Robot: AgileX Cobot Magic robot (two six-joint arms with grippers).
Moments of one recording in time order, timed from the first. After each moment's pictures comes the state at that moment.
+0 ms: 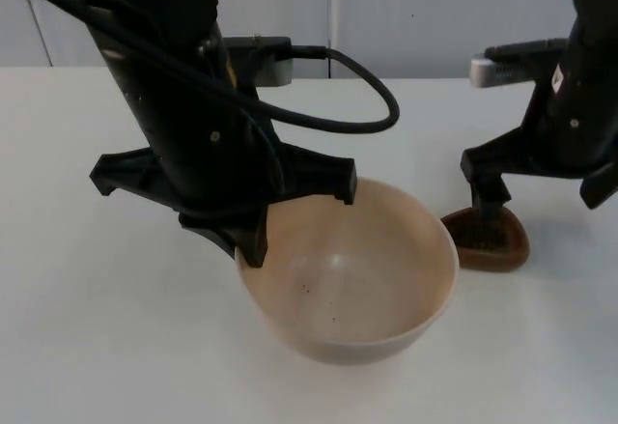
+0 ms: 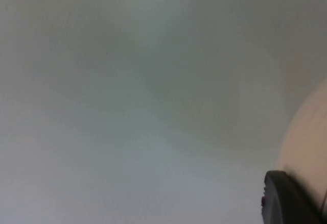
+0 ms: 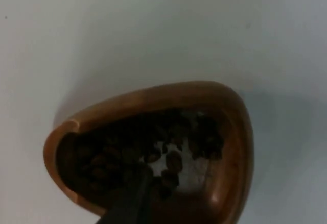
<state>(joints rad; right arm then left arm) 0.41 2.08 -1.36 -0.15 0.73 0.30 -0.62 1.79 -1.11 -0.08 0.77 -0.39</state>
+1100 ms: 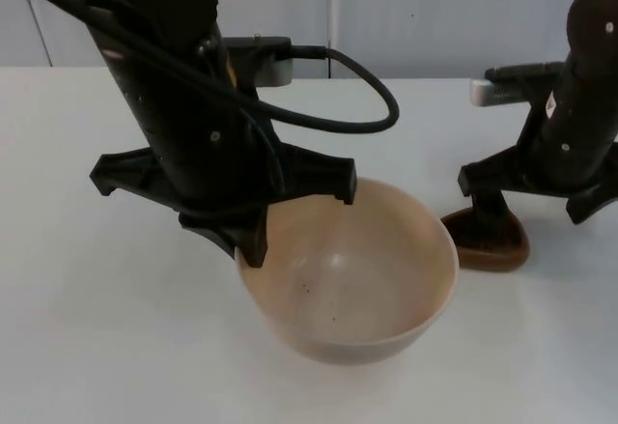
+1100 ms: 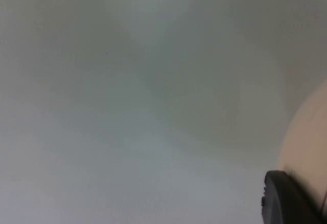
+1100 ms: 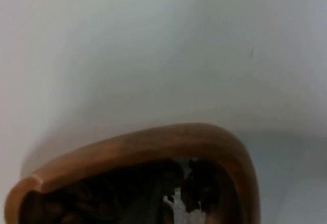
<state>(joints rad) 0.38 2.15 -1.36 -0.15 0.63 0.30 -0.62 1.79 -1.11 -0.08 0.77 -0.39</state>
